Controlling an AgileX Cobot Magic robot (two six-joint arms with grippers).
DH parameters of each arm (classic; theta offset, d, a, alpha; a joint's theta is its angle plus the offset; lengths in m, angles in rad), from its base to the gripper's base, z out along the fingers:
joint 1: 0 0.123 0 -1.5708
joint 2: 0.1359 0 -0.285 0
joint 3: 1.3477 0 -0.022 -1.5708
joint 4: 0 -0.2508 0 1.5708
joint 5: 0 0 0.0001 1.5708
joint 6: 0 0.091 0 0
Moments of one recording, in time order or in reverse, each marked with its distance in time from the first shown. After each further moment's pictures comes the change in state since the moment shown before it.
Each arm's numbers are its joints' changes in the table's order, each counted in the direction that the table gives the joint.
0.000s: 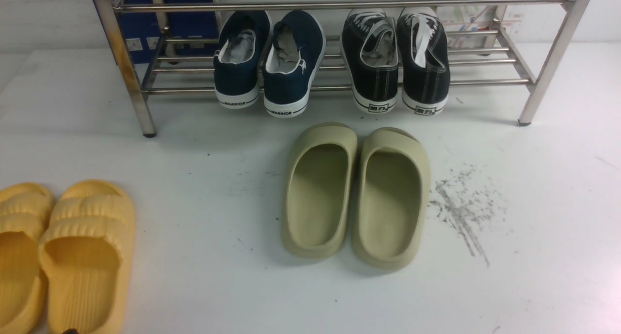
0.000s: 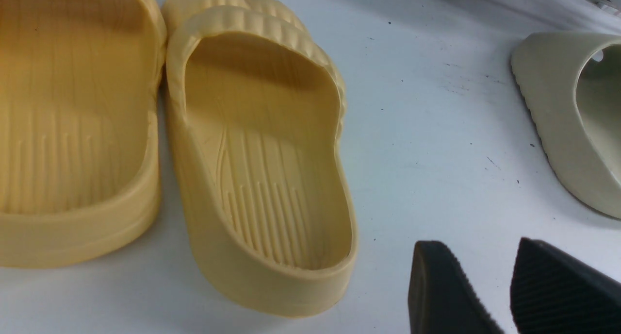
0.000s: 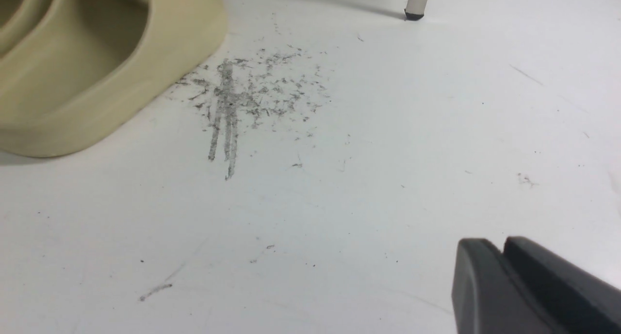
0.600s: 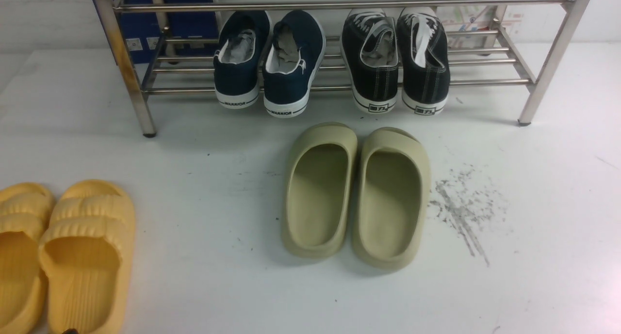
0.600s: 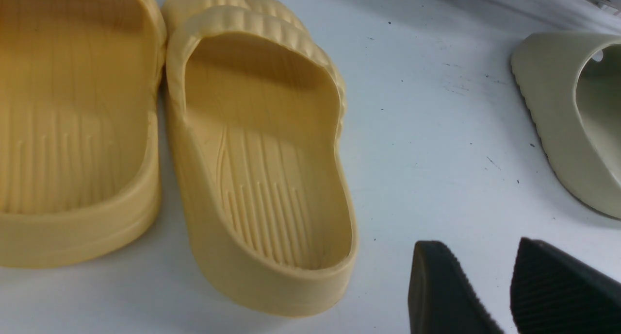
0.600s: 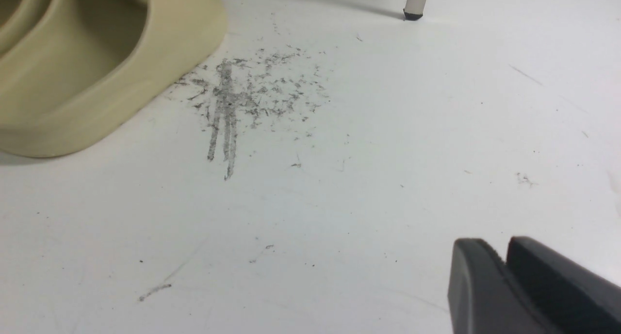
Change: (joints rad) right arm 0.000 0.000 0.000 0.000 0.000 0.000; left arm 0.000 0.000 0.000 0.000 0.000 0.000
